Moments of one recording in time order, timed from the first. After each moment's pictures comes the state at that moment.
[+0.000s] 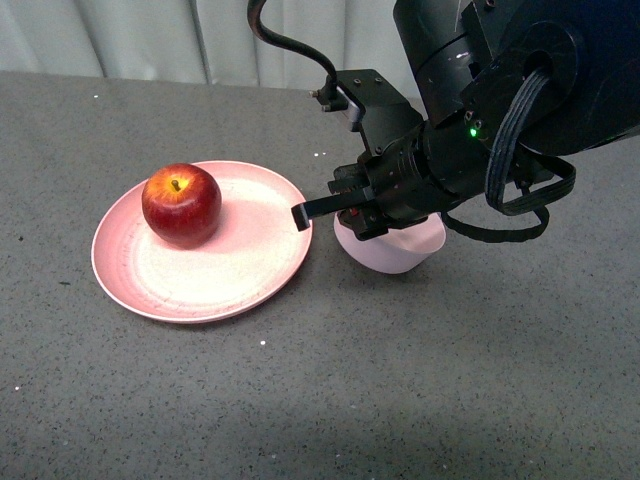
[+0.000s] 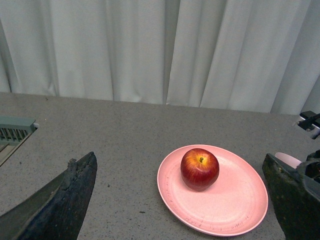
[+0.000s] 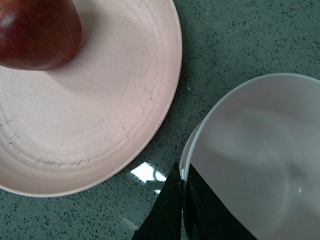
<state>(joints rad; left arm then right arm) 0.00 0.00 0.02 0.00 0.00 0.00 0.45 2.17 1.20 0.07 -0.22 0.00</state>
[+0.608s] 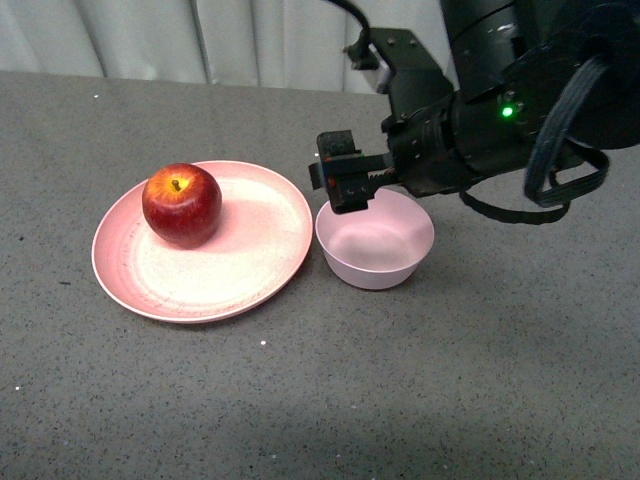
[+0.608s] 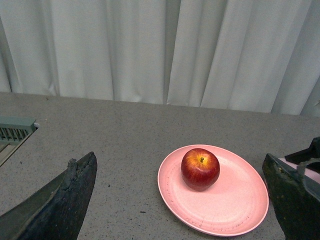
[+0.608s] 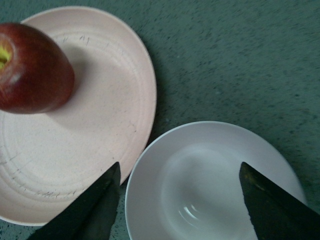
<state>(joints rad) 0.00 0.00 0.02 0.00 0.00 0.00 0.41 2.09 1.12 0.23 -0.19 0.08</state>
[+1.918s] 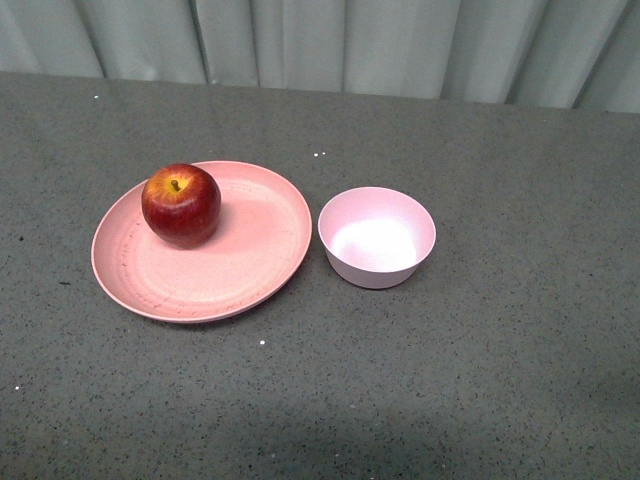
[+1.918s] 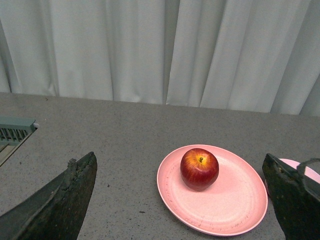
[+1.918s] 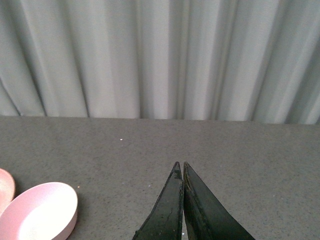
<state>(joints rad) 0.00 0.00 0.02 0.00 0.00 0.00 0.01 0.99 0.06 0.91 0.01 0.00</state>
